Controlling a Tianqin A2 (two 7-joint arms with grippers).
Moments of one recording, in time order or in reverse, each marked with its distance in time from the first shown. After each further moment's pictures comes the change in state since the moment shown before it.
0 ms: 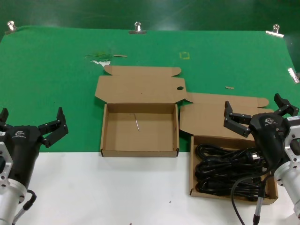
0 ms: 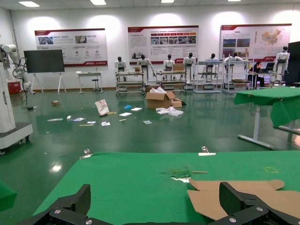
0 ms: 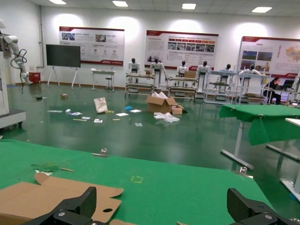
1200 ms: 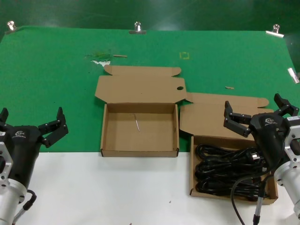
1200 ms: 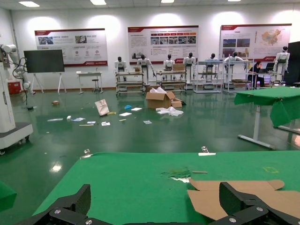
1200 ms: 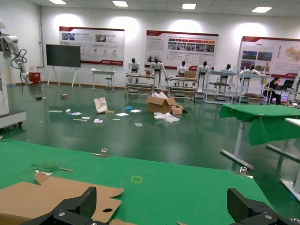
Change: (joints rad) left arm 0.000 0.000 0.000 0.000 0.000 0.000 0.000; right arm 0.000 0.000 0.000 0.000 0.000 0.000 0.000
